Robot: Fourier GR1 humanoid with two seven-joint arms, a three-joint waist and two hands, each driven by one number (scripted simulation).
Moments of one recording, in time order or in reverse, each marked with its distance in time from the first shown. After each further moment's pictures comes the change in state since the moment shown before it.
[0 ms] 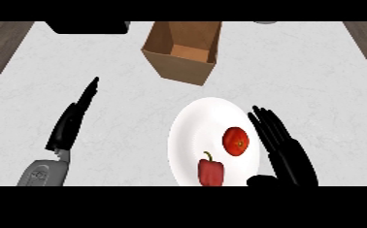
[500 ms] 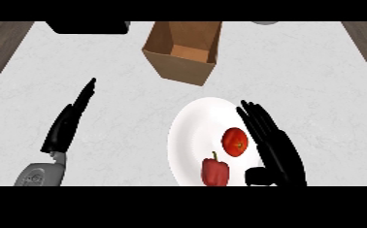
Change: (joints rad) left arm 0.022 -0.006 0.026 -0.038 -0.014 -0.031 0.007; right arm -0.081 0.019 0.020 0.074 0.009 0.020 0.016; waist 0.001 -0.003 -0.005
